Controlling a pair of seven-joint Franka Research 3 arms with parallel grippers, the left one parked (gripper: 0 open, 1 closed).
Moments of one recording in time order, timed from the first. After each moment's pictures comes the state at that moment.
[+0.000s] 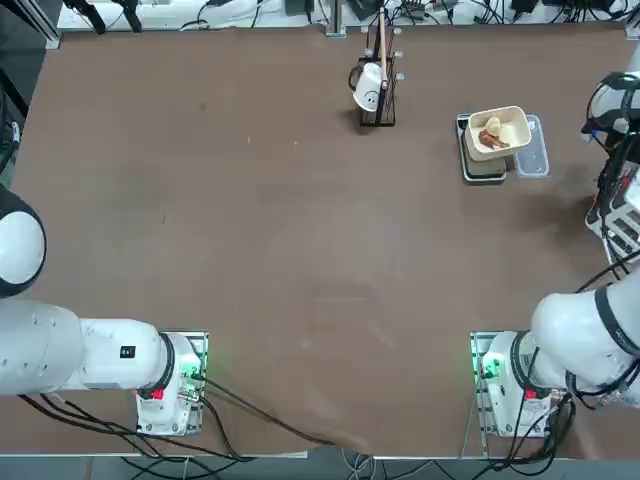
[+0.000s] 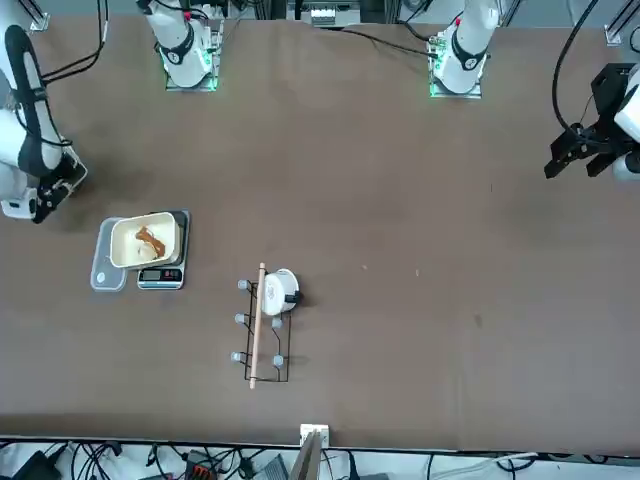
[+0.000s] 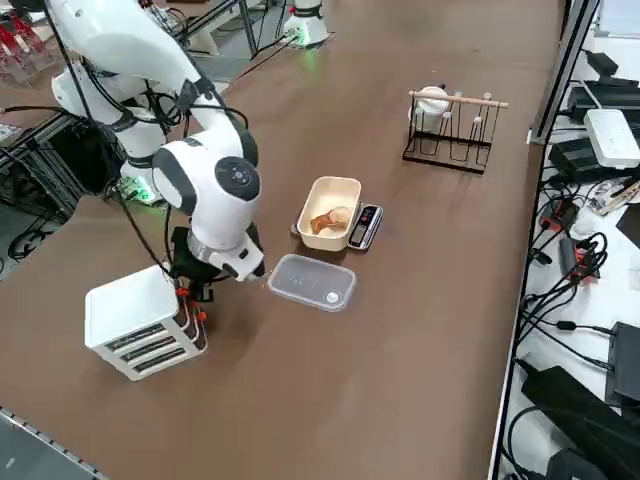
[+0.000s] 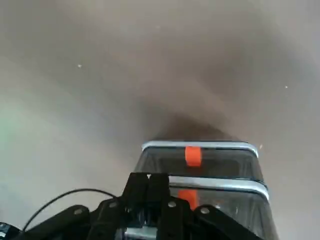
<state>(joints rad) -0.46 0.40 -0.07 -2.01 -0.41 2.01 -0.97</state>
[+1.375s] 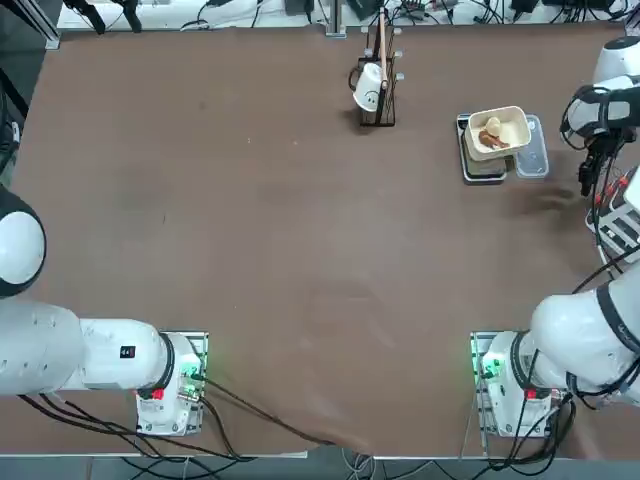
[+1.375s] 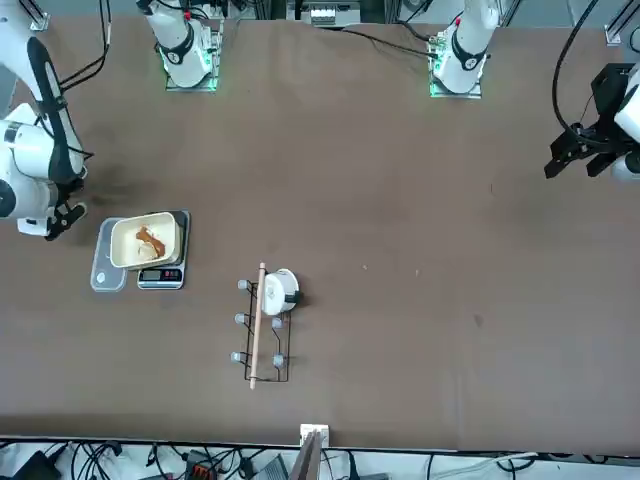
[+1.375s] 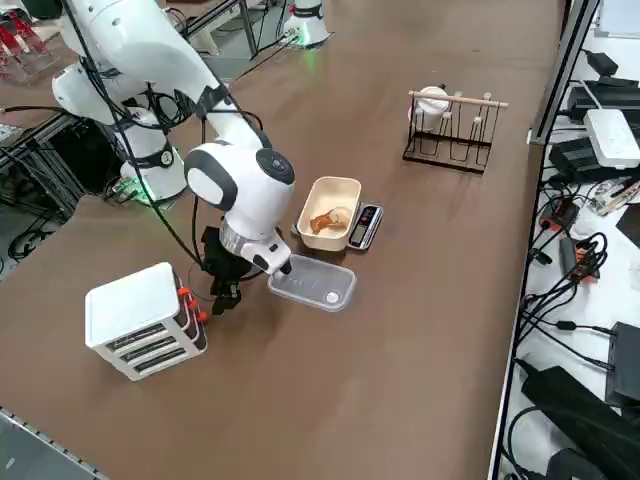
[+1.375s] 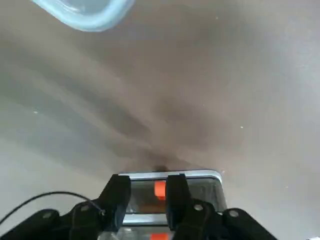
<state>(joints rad) -0.43 0.46 -0.02 -2.02 -0.60 2.12 -0.73</state>
